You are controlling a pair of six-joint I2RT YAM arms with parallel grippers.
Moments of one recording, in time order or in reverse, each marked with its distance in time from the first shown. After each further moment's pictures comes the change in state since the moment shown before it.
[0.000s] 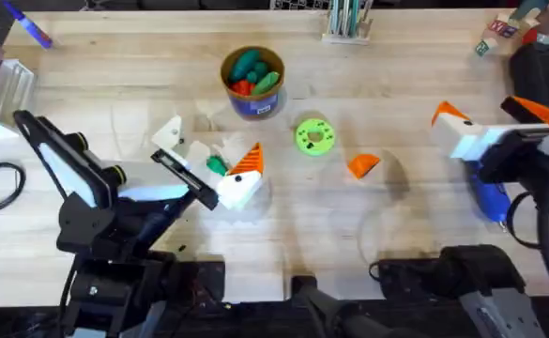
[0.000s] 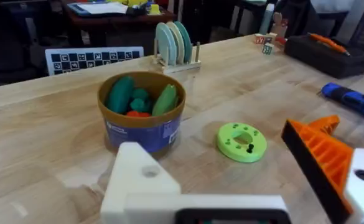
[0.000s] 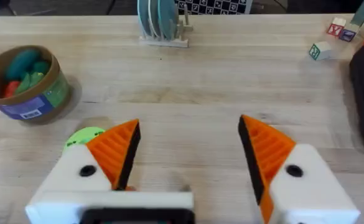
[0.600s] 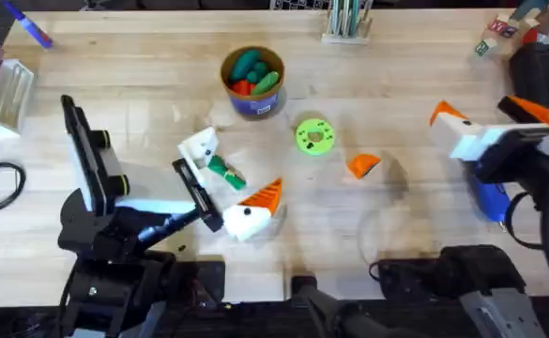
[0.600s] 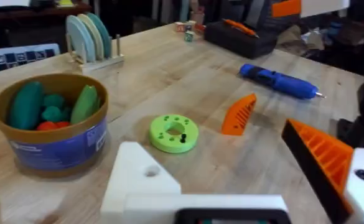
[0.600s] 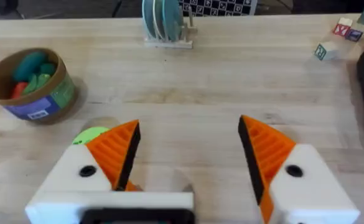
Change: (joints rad) left arm 0.000 0.000 0.003 -0.030 0.325 -0.004; right arm 0.000 0.003 0.000 0.003 -0.021 0.015
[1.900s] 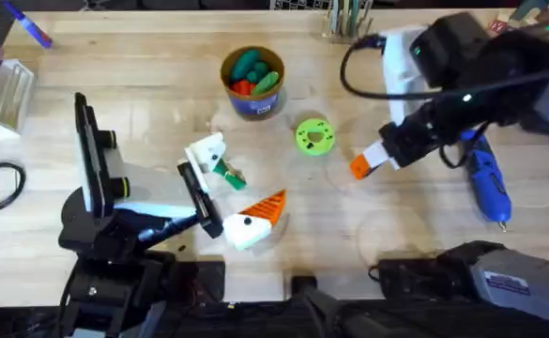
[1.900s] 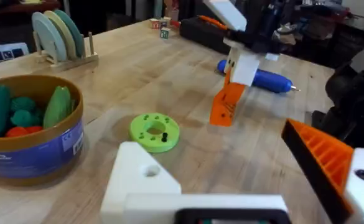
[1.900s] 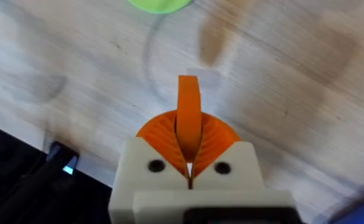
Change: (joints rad) left arm 0.000 0.000 0.000 -0.010 0.094 -0.003; right arm 0.282 1.025 0.376 -0.434 -0.178 -0.200
